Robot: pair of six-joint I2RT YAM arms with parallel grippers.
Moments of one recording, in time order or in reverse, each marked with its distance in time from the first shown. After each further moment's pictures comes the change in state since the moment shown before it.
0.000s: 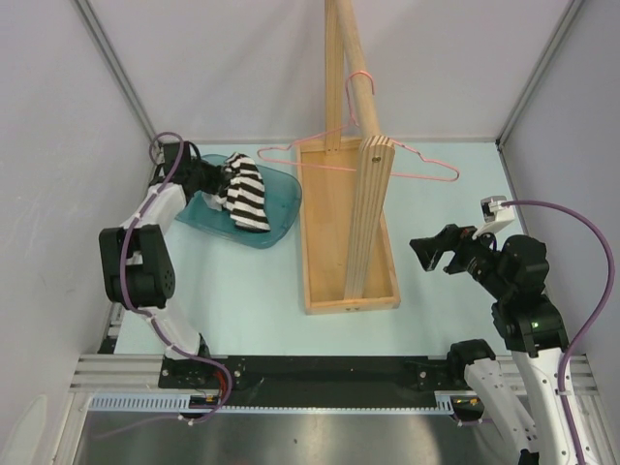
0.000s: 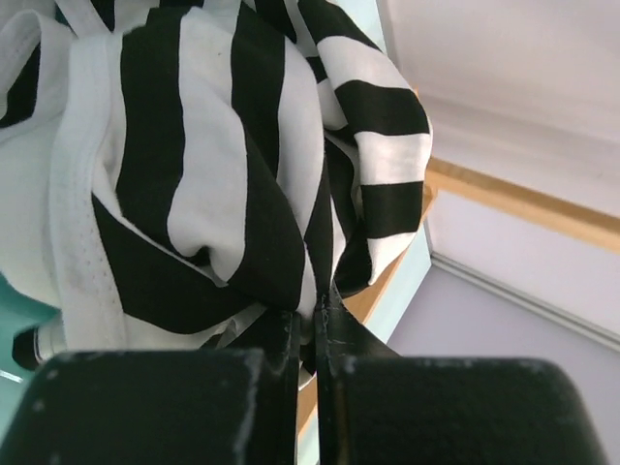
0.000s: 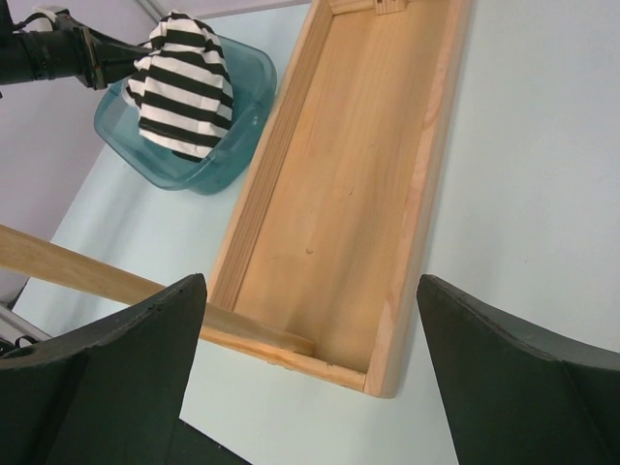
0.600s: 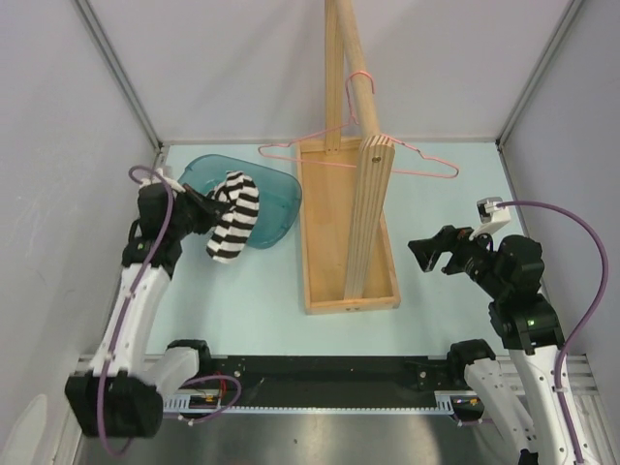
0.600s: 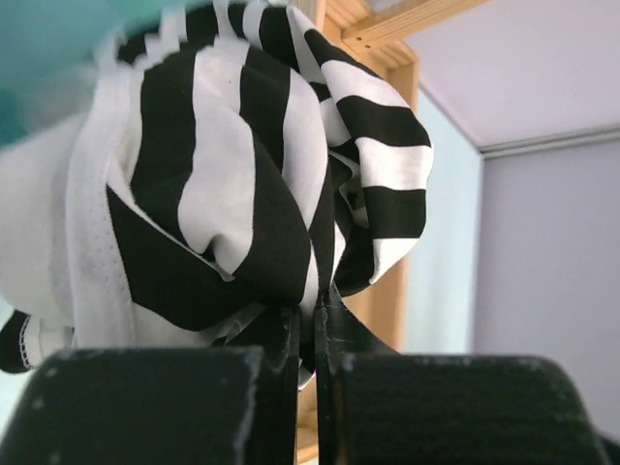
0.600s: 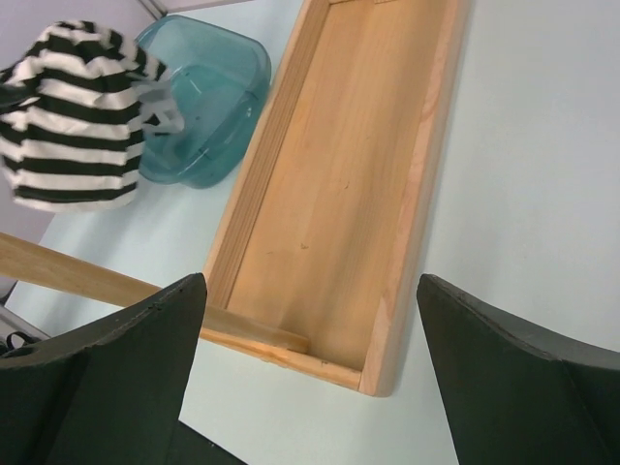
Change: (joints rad) left arm -0.093 -0.792 -0.377 -0.168 -0.072 0.387; right arm 0.000 0.000 -0.036 0.019 -0.002 -0.009
